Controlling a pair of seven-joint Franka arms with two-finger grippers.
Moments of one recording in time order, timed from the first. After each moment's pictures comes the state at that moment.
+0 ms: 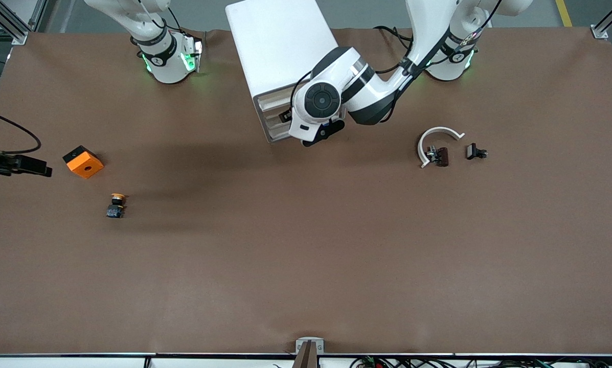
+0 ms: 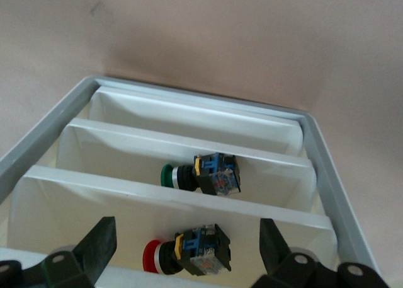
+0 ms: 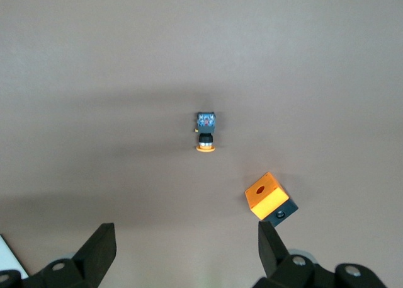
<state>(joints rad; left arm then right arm) -0.49 0.50 -0.45 -1.66 -0.34 1.89 -1.28 -0.08 0.23 -0.10 -1.45 0.01 1.55 -0.13</state>
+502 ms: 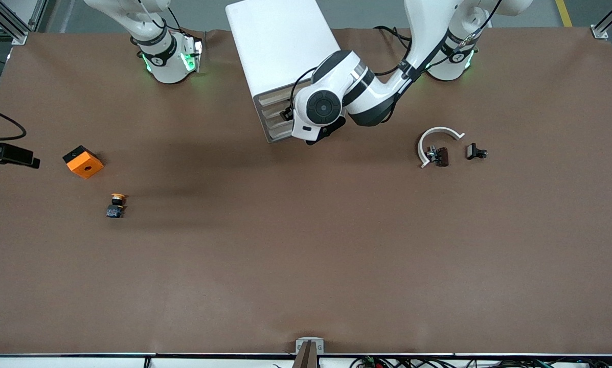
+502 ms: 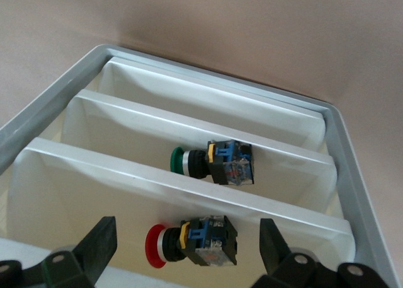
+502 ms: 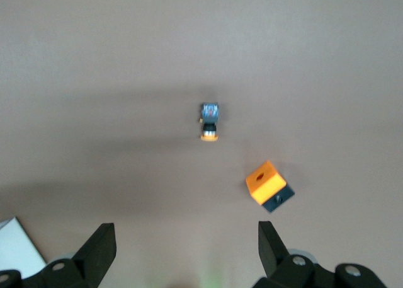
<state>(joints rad) -0.48 0.51 -0.45 -1.68 -0.41 1.85 -1.34 -0.07 0.23 -0.09 -1.37 0.01 1.42 -0.13</state>
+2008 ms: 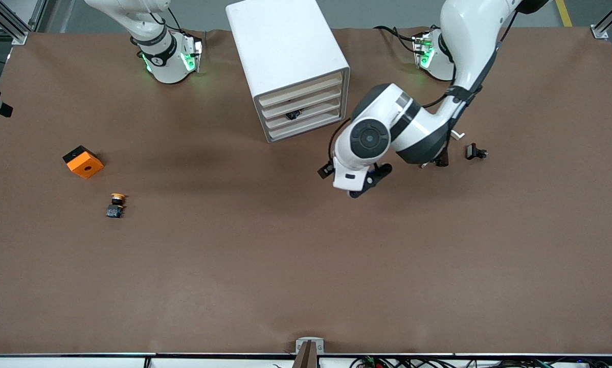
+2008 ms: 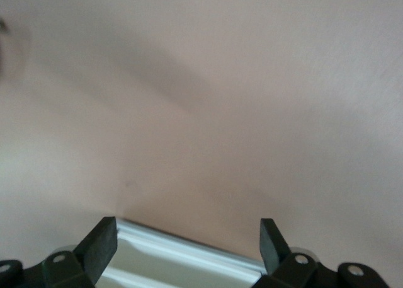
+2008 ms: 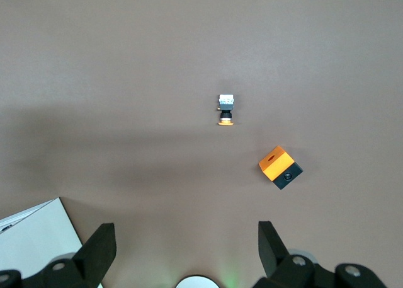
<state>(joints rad) -0.27 0.56 -0.44 -1.49 -0.01 1.84 -1.29 -0.09 -0.03 -0.10 -1.46 0.07 1.37 -0.13</state>
